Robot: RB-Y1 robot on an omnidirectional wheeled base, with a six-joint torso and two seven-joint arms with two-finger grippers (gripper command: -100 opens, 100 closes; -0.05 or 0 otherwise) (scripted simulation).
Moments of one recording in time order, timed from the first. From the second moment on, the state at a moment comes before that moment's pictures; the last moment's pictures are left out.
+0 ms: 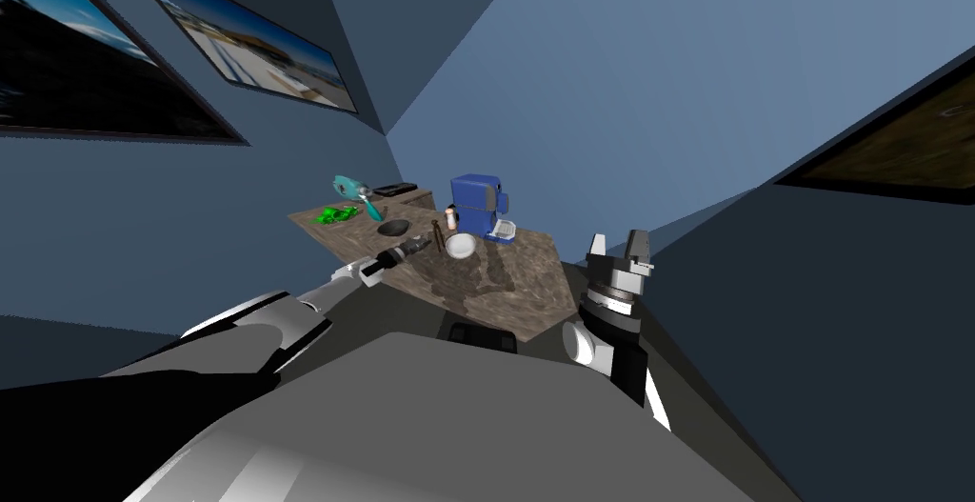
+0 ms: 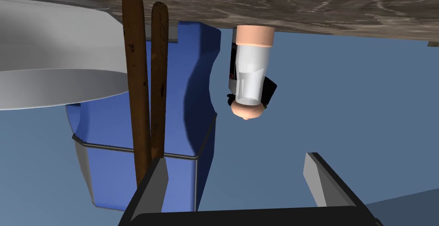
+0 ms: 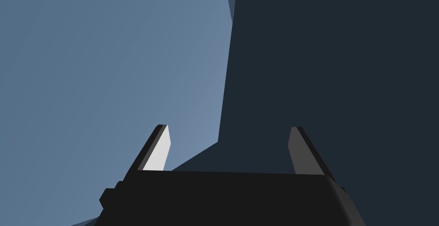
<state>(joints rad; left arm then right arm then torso) -0.29 0.85 -0.36 -0.73 -0.10 -0.77 -0.51 0.48 0.01 -0.03 -2.32 -0.01 -0.56 0.07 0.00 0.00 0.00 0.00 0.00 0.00</state>
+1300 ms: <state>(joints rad) -0.42 0.89 -0.43 -0.50 -0.04 -0.88 -0.55 0.48 0.01 -0.03 -2.32 -0.01 -0.55 0.07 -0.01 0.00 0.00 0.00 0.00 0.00</state>
